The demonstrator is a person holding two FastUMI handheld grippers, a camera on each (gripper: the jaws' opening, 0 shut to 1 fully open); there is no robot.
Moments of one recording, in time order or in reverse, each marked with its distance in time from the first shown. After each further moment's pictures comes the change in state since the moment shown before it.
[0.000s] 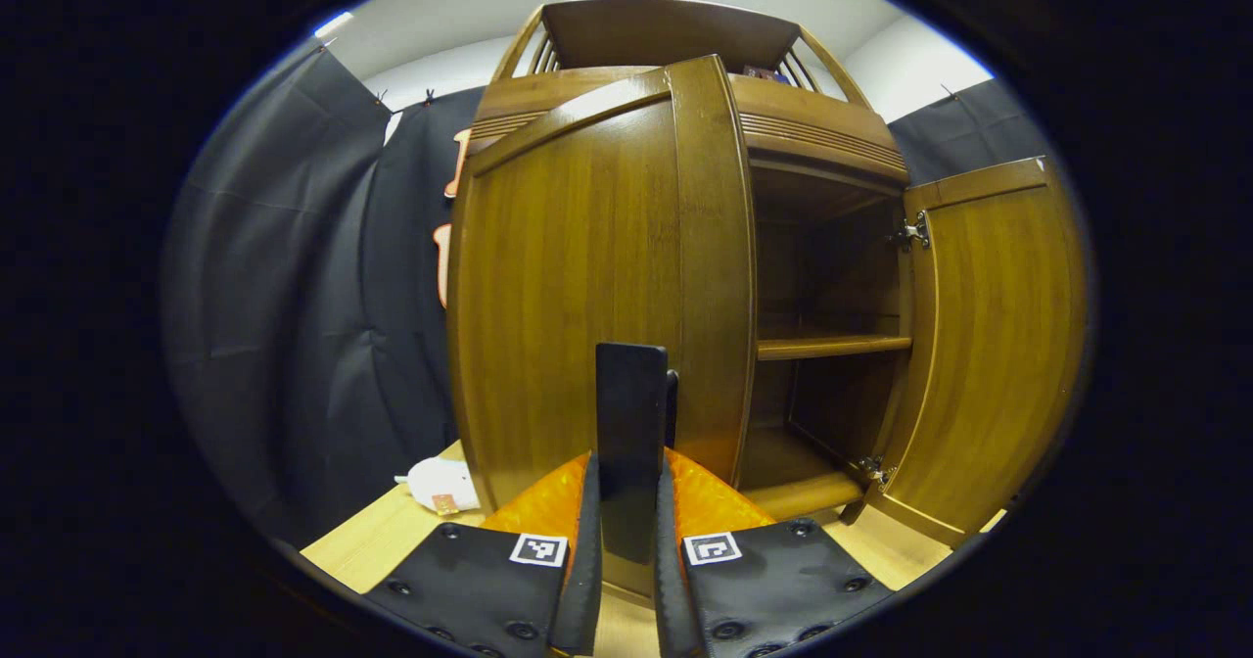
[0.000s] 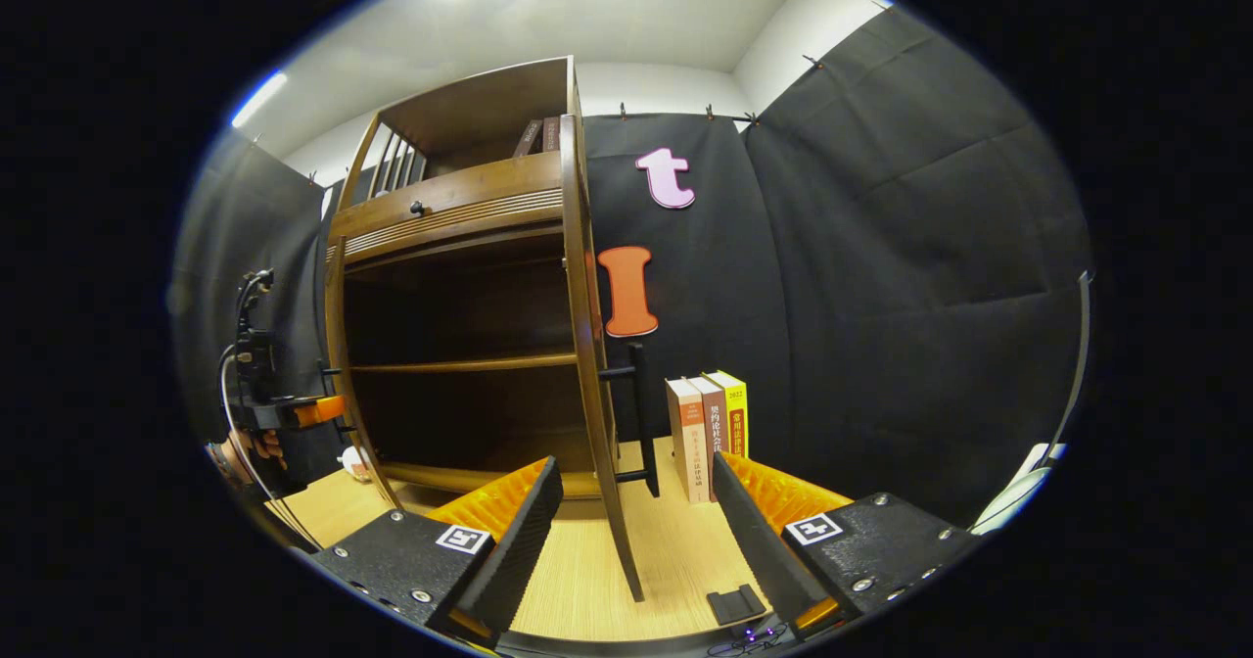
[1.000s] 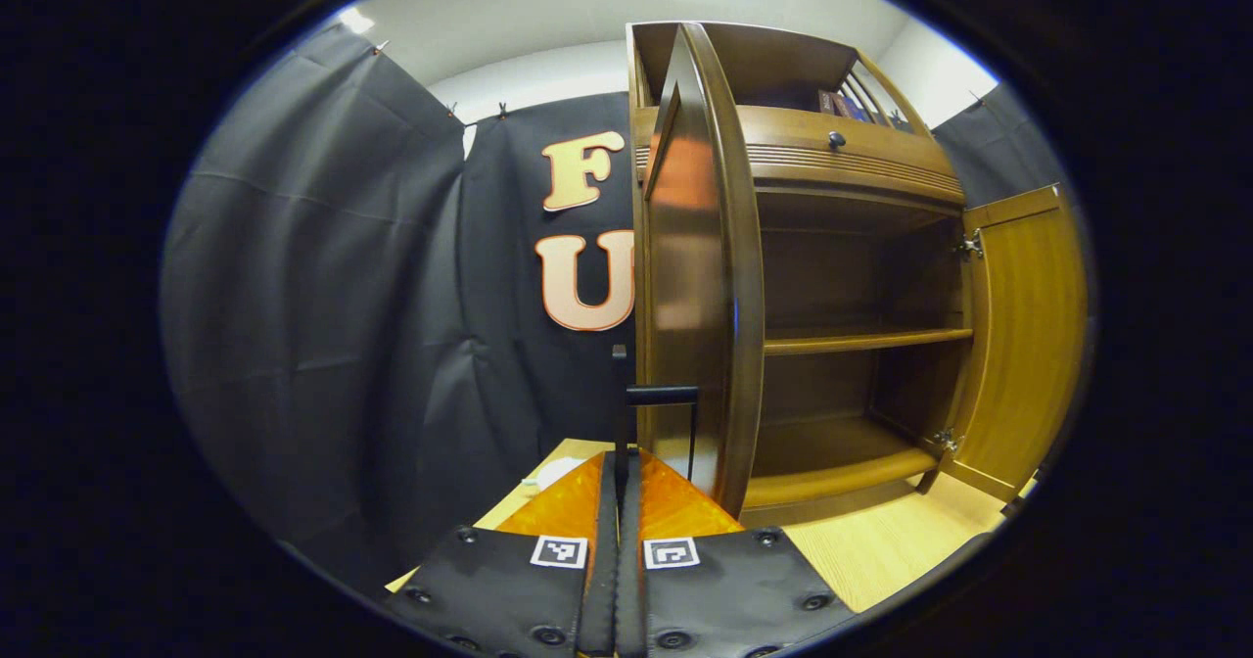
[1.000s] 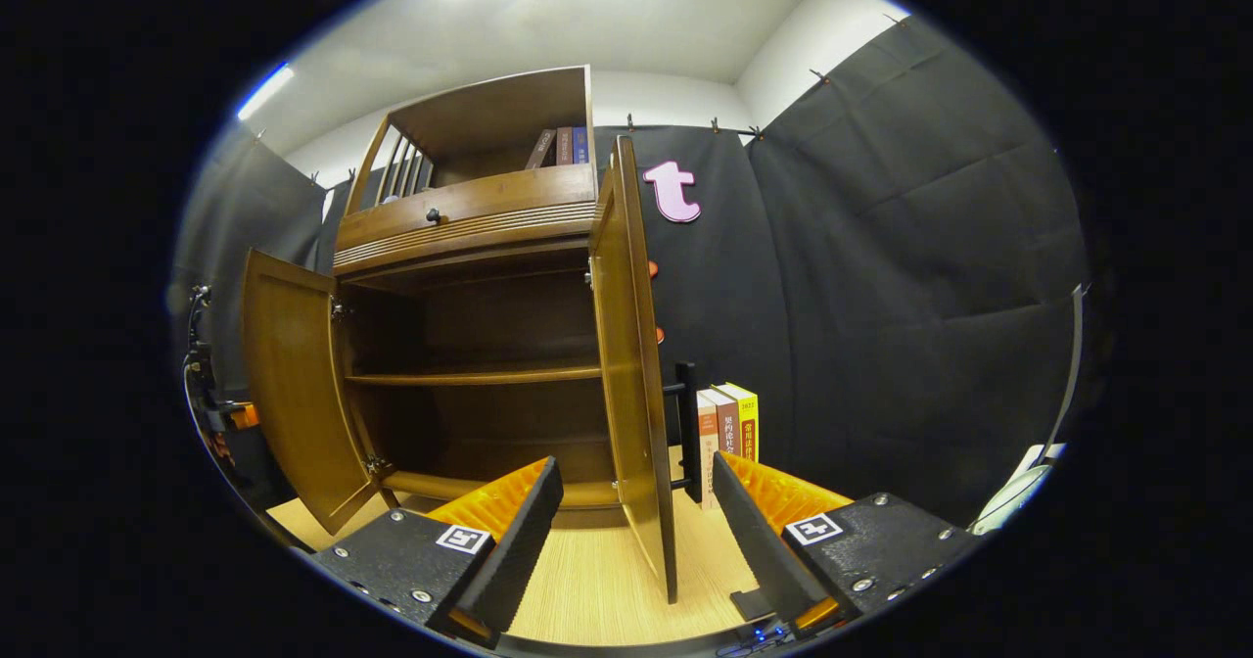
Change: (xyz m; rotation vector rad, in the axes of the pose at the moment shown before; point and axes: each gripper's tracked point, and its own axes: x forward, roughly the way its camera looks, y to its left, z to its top) left arm -0.082 0.159 0.007 0.027 -0.035 0.134; right arm -0.008 0.042 0.013 -0.008 -0.037 -0.028
